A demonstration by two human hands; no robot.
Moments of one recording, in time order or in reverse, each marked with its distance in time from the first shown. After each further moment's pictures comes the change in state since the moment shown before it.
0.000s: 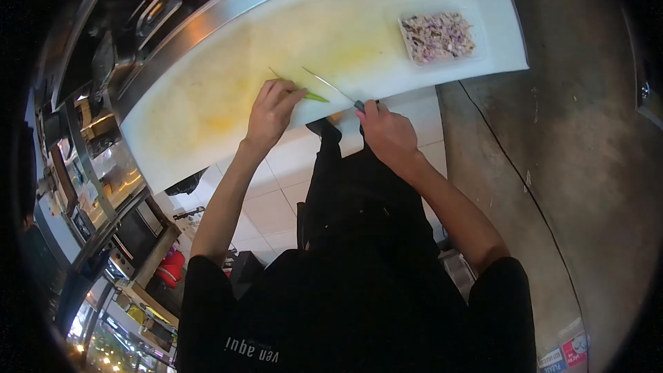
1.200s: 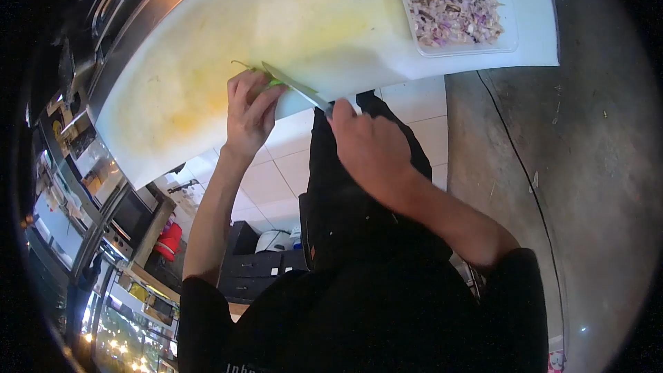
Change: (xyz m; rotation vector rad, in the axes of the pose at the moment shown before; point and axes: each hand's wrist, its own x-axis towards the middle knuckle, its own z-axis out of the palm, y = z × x) left_hand -0.005 0.014 0.037 -0.025 0.102 -0.087; right_hand 0.014 -0.016 -0.027 0.051 -0.303 0.044
